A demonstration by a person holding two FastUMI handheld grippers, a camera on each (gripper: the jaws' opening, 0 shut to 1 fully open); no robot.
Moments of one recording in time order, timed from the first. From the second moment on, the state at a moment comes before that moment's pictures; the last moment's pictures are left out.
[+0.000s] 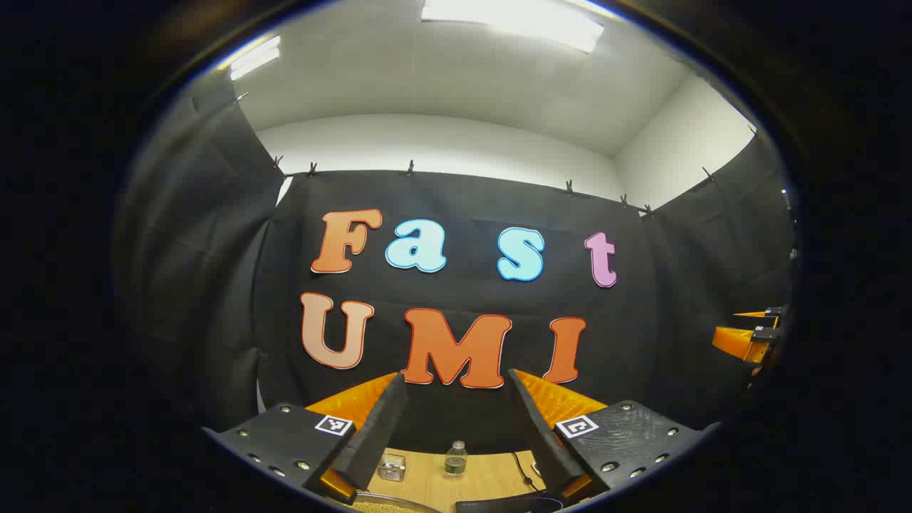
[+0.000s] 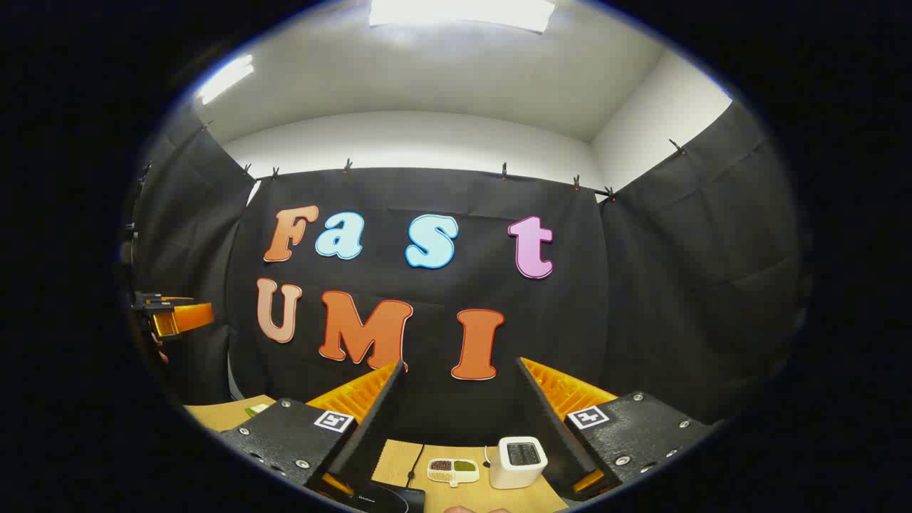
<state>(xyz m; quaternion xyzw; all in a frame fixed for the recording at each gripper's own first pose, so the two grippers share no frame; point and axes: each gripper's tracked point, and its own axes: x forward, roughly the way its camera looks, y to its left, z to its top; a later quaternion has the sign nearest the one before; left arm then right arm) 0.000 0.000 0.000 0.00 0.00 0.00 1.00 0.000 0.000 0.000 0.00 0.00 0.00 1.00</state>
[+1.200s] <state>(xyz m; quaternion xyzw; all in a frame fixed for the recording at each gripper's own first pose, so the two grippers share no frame) 0.007 -0.023 0.009 0.01 -0.02 -0.01 1.00 -0.022 -0.099 0.014 -0.02 -0.01 -0.08 1.00</state>
